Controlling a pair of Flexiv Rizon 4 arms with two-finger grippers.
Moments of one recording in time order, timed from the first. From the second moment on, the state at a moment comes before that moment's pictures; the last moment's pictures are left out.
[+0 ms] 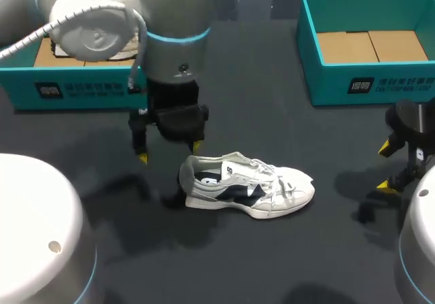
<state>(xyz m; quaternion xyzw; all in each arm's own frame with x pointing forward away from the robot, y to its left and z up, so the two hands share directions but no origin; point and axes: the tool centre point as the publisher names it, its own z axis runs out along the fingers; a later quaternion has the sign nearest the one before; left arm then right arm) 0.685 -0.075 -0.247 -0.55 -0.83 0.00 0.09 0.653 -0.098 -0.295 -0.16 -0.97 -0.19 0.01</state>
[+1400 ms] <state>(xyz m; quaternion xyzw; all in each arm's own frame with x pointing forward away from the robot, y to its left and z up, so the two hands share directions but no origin) 0.700 0.003 -0.297 -0.26 -0.90 0.35 0.08 0.653 -0.098 -0.295 -0.16 -0.97 -0.19 0.01</state>
